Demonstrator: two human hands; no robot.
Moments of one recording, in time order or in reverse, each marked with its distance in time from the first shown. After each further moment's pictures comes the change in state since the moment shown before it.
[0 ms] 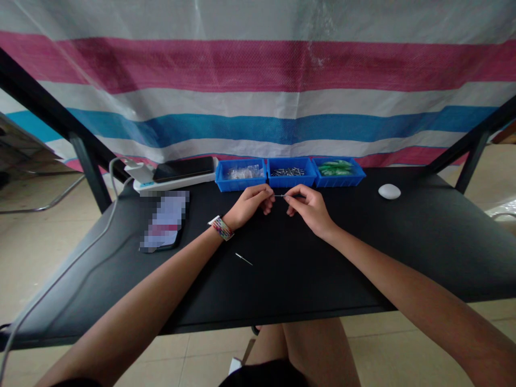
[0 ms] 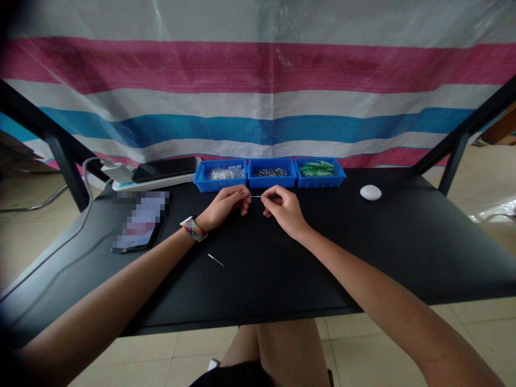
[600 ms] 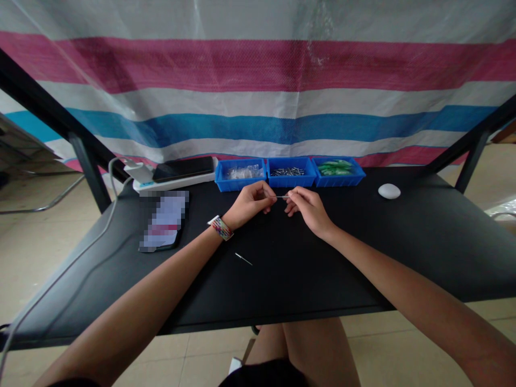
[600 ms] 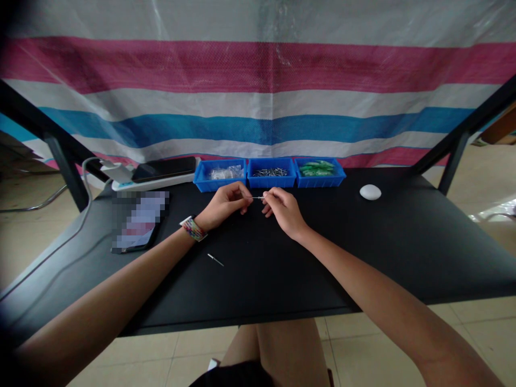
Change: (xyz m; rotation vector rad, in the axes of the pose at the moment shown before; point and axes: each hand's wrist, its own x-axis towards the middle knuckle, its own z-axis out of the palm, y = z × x) left_hand 0.000 0.002 0.000 0.061 -0.007 0.101; right_hand 0.002 0.005 0.000 0.035 -0.025 0.030
